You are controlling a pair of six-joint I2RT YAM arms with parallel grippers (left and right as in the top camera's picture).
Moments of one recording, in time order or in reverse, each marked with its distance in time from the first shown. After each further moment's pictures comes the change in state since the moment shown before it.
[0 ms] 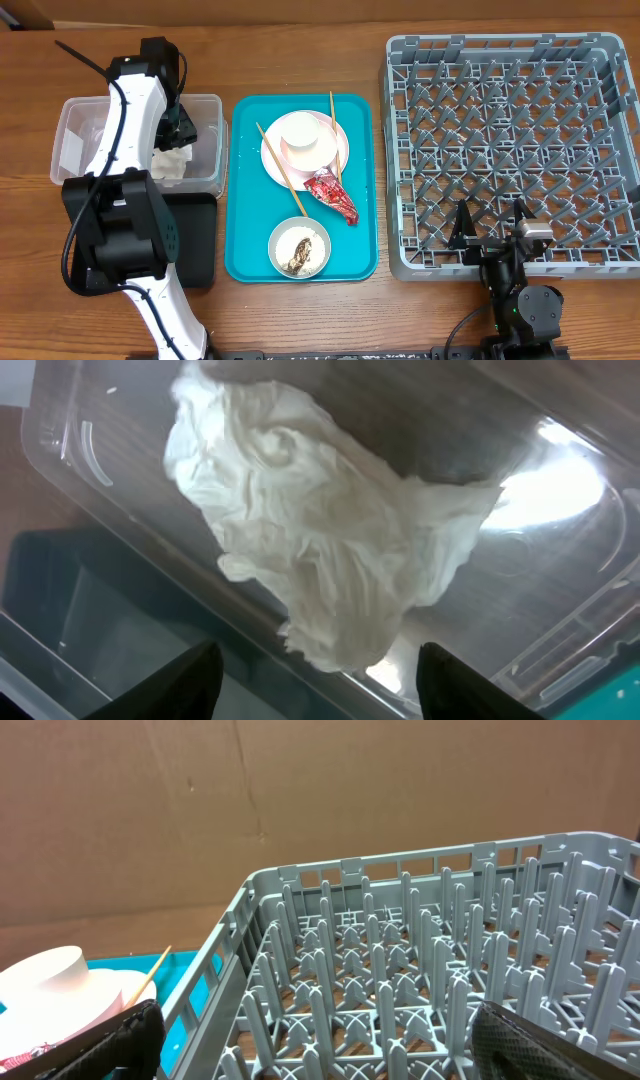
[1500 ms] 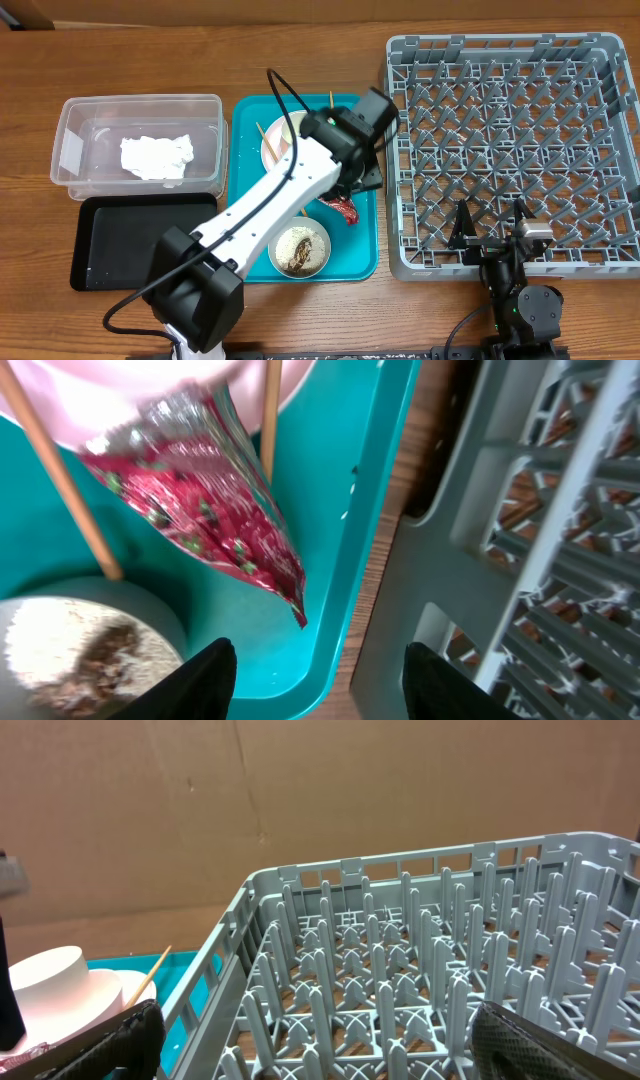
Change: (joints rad) left arm -0.801 -0.220 -0.156 0.120 0.341 -0.477; right arm 0.000 0.000 0.000 0.000 0.000 0.000
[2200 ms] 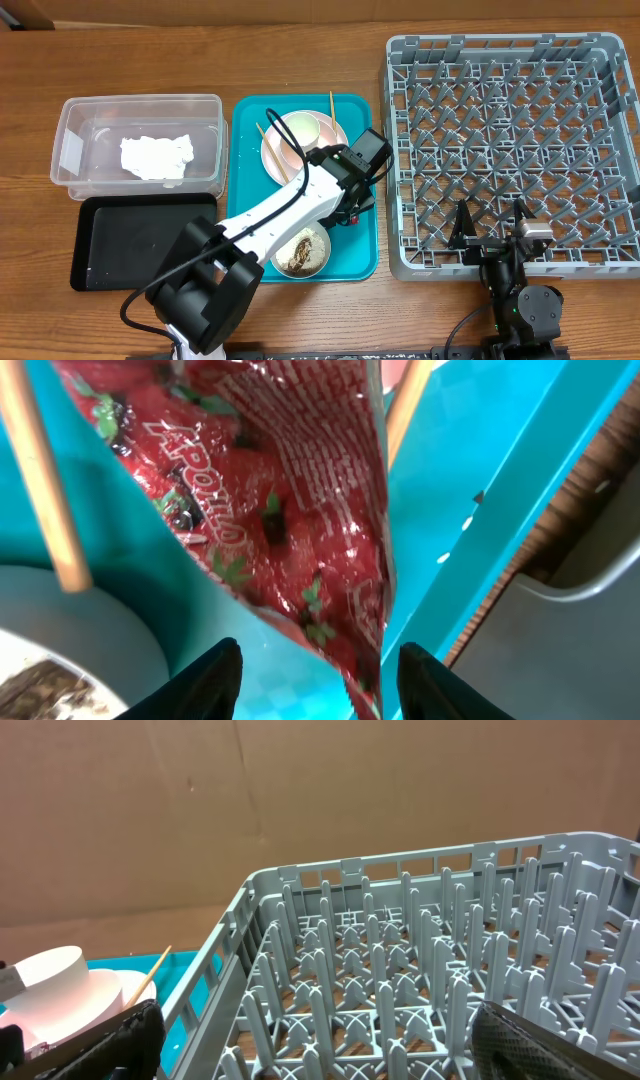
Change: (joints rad) left arm -0.026 0.003 -0.292 0.248 -0.062 -0.232; right arm 0.000 0.000 0.000 0.000 0.000 0.000
